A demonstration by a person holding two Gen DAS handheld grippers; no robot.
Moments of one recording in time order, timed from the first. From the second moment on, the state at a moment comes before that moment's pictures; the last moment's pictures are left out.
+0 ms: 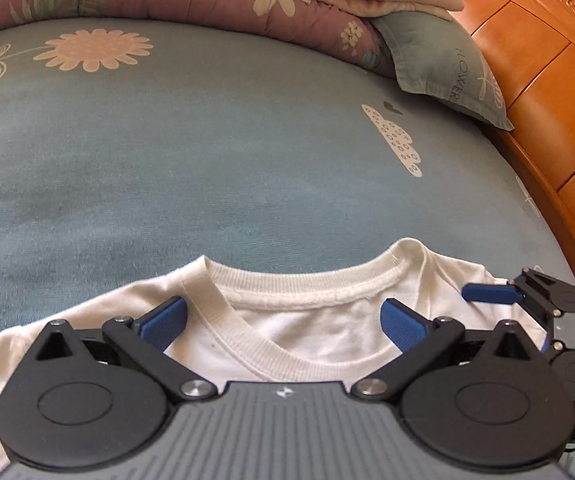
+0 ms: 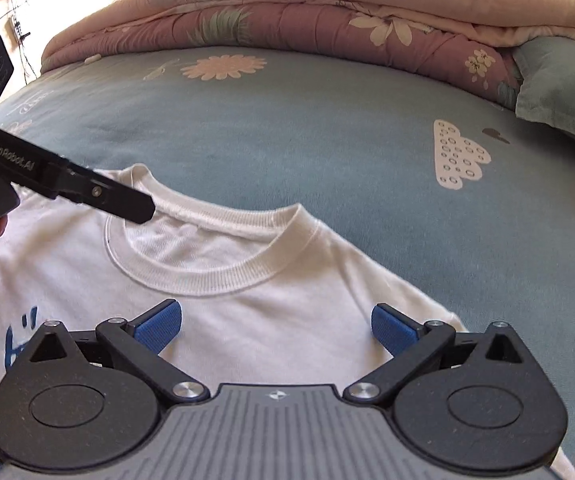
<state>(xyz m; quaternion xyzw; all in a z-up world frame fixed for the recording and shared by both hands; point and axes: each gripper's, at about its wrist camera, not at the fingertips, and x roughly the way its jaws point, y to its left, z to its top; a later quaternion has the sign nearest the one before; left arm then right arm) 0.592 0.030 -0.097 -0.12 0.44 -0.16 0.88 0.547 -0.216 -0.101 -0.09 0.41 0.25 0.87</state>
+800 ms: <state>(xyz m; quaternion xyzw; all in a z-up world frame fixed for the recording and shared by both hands) 0.442 0.043 -0.038 -0.03 0.49 -0.15 0.86 0.426 -0.210 -0.076 -0.12 0.45 0.25 0.85</state>
